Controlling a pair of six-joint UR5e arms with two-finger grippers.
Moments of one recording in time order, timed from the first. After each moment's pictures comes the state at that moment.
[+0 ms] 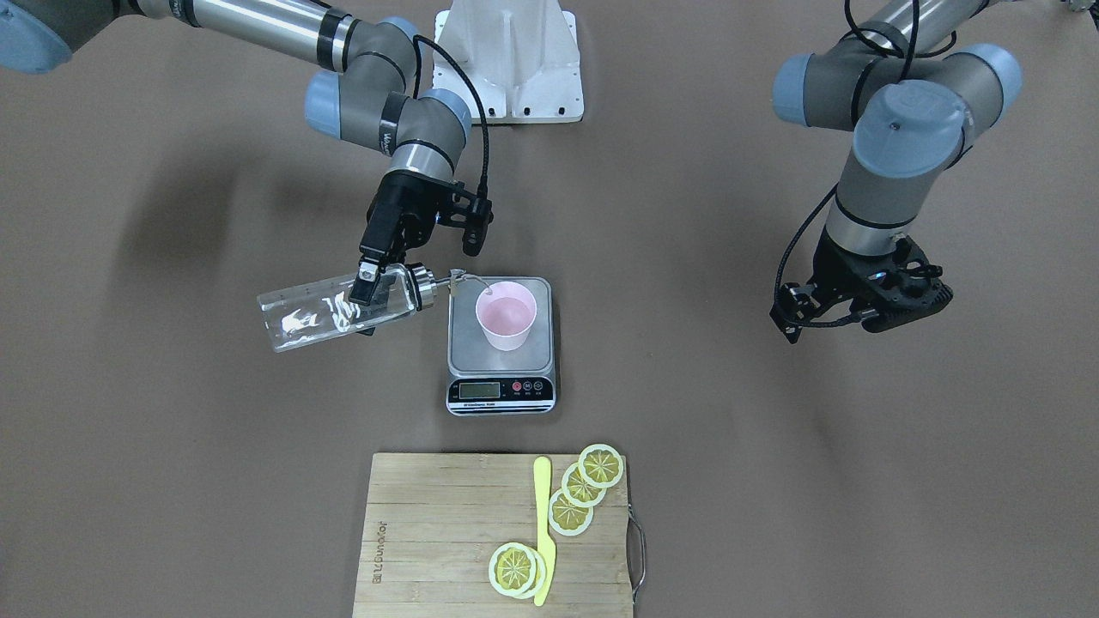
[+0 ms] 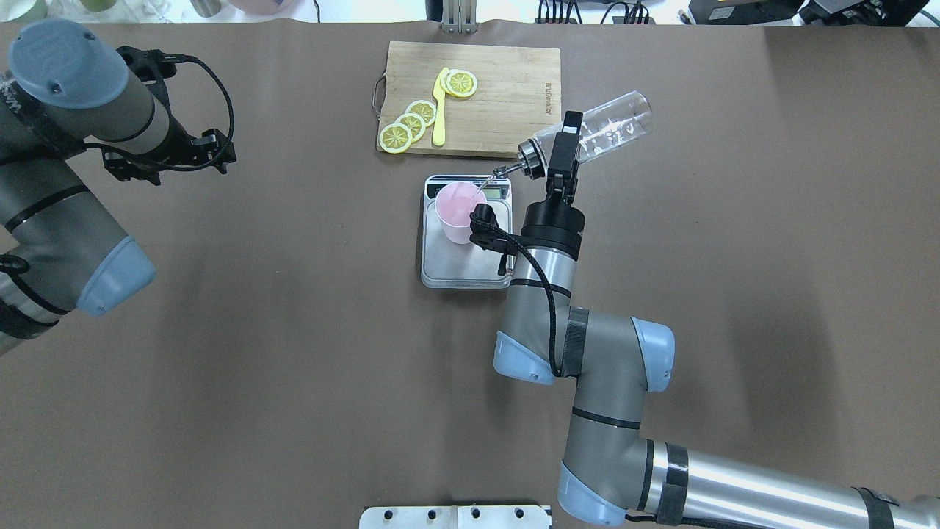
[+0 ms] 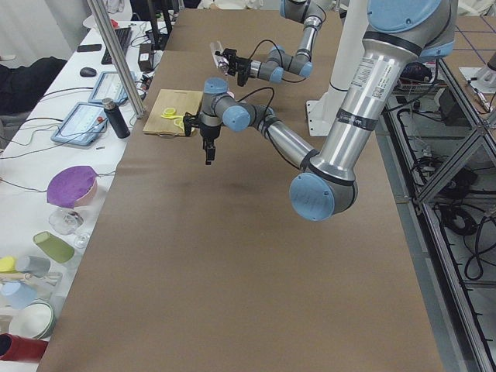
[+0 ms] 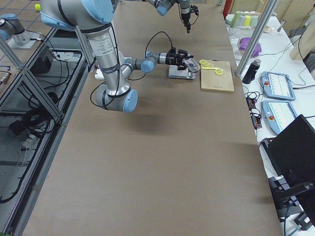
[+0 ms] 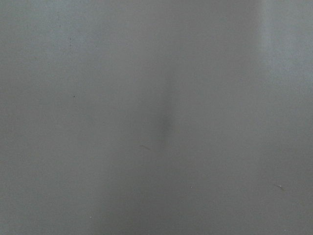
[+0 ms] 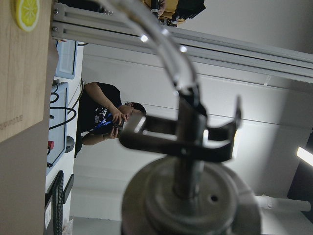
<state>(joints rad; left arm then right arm) -0.88 -1.97 -1.75 -1.60 -1.89 -1.14 0.32 -0.98 1.52 -1.55 0.08 0.02</state>
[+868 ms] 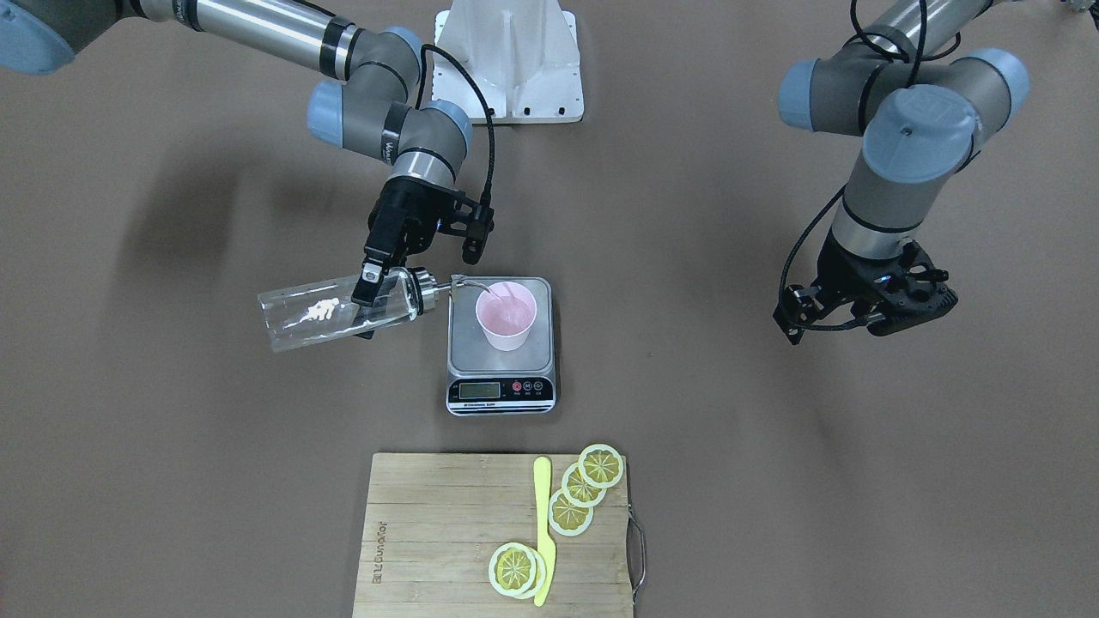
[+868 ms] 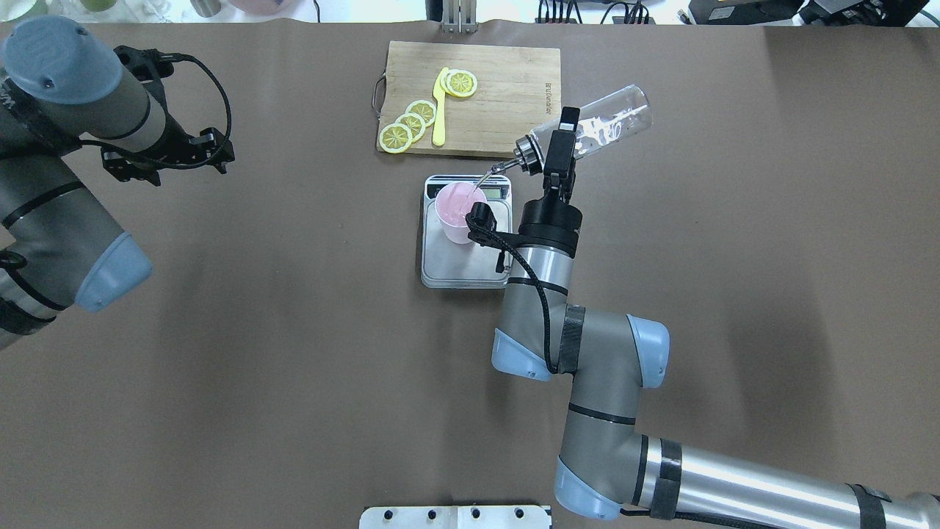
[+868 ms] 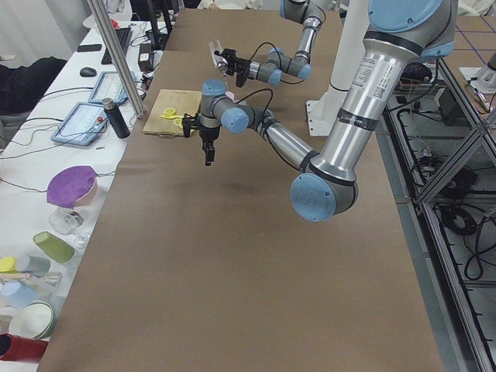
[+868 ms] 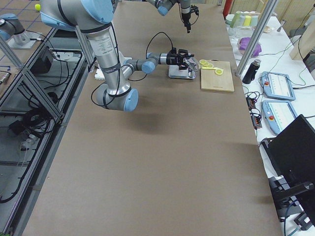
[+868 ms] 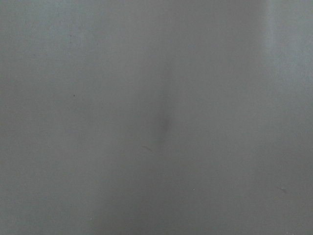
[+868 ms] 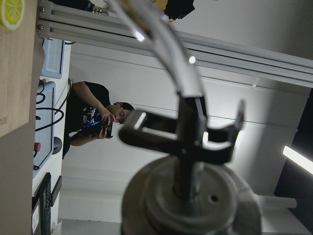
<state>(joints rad) -0.89 -1.97 -1.74 -1.62 -1.92 -1.14 0.33 -0.97 1.50 -1.51 0.07 0.02</state>
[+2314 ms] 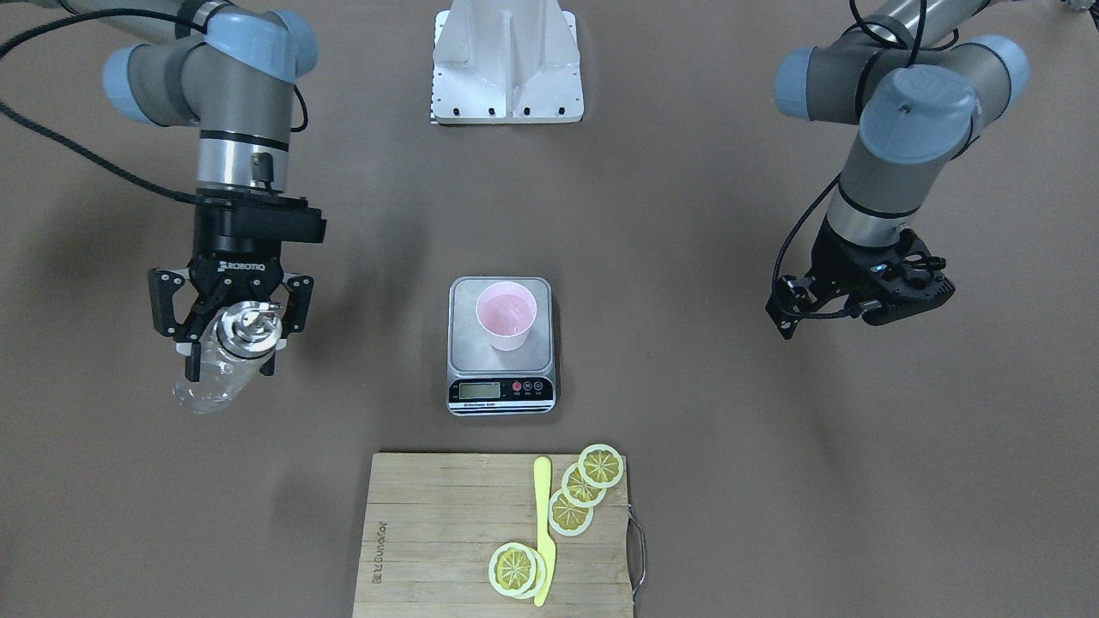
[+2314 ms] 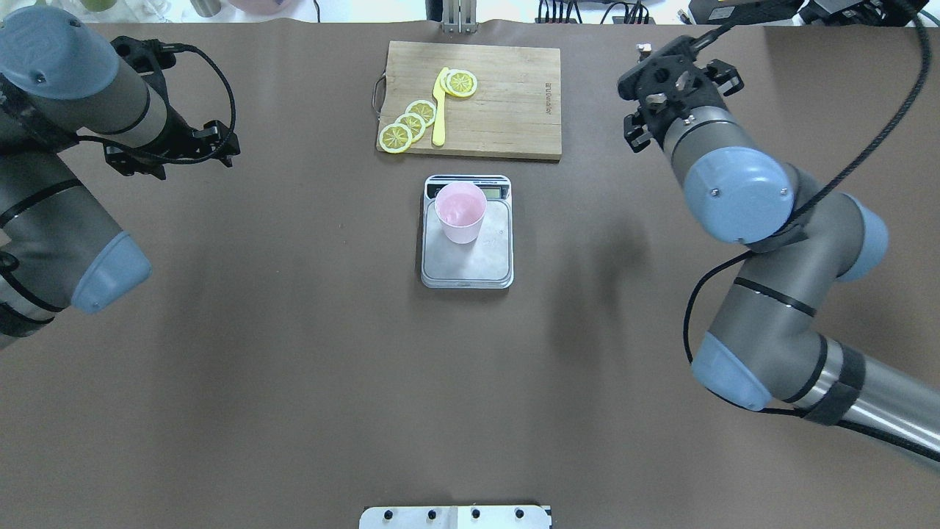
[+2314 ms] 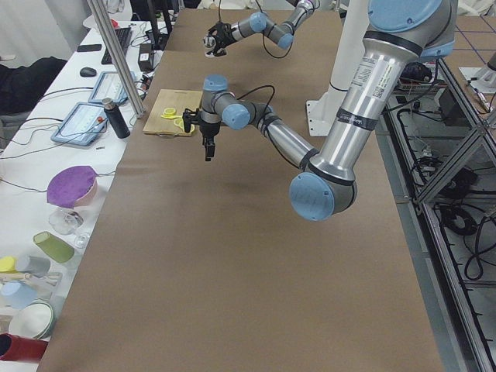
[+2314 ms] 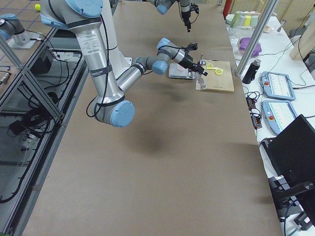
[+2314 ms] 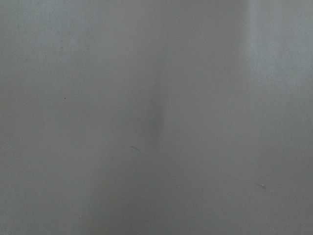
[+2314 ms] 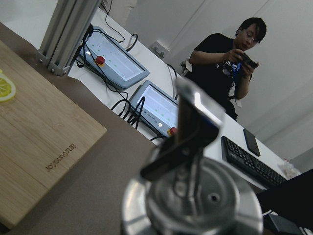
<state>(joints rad) -0.89 -1.98 -1.78 -1.61 -1.91 -1.15 0.68 -1.23 1.86 -1.18 1.12 0.48</state>
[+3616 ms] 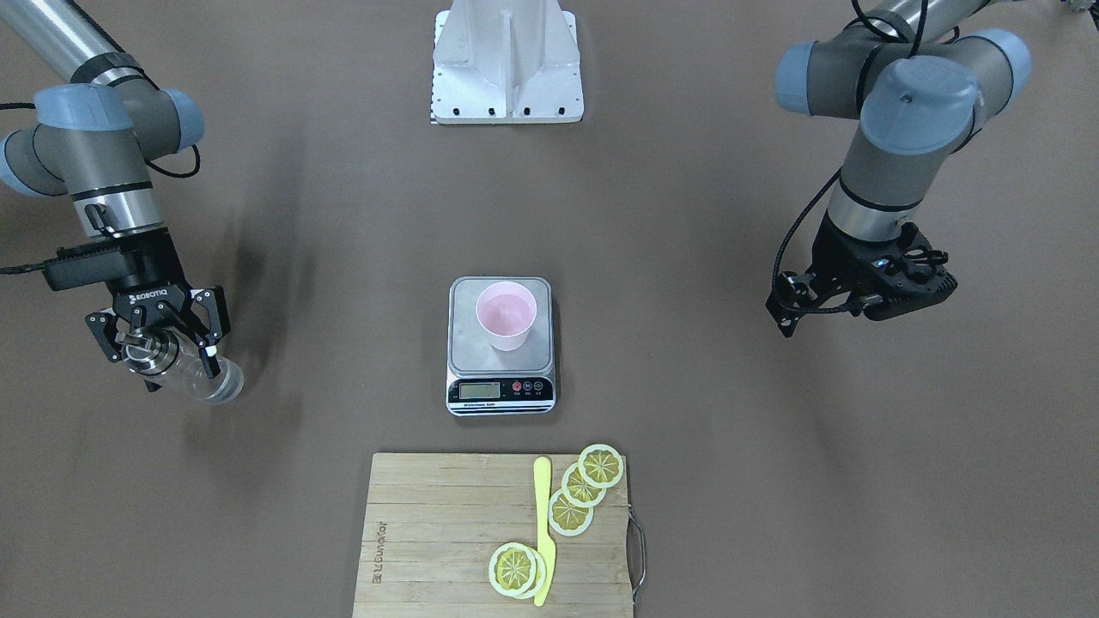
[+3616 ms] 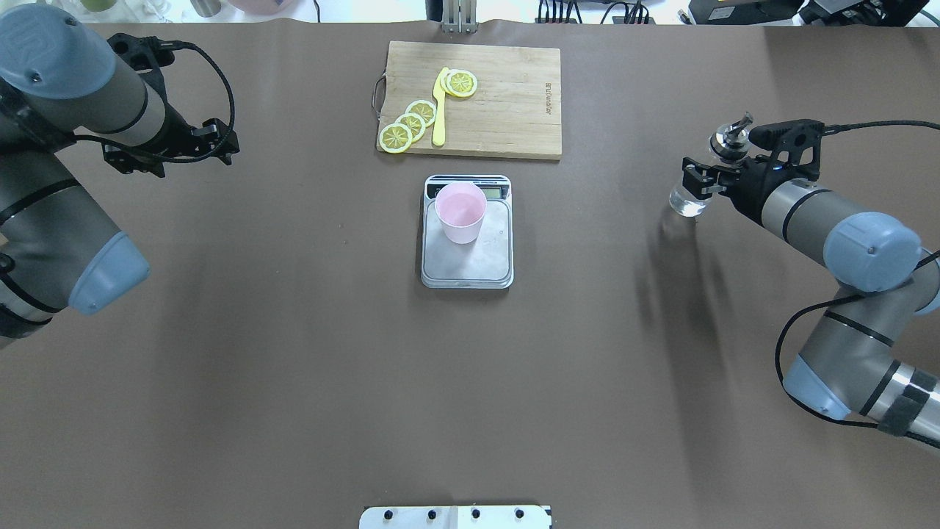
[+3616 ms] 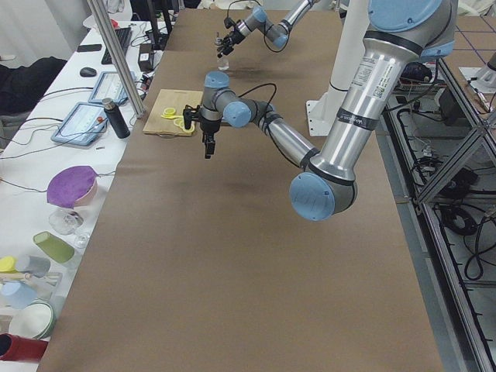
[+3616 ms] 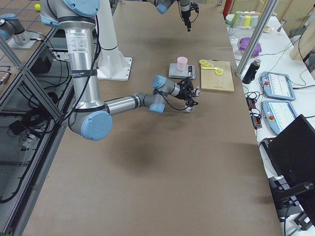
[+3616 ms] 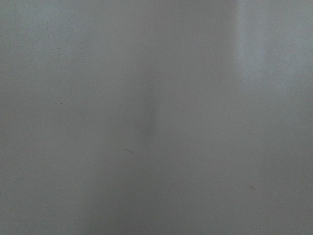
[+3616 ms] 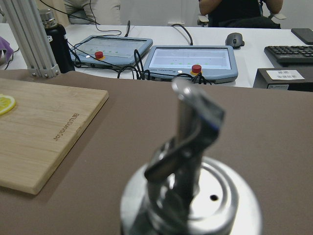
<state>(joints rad) -0.89 -1.97 -1.78 -1.61 -1.90 -1.14 0.70 -1.45 1.60 -0.50 1.35 0.92</state>
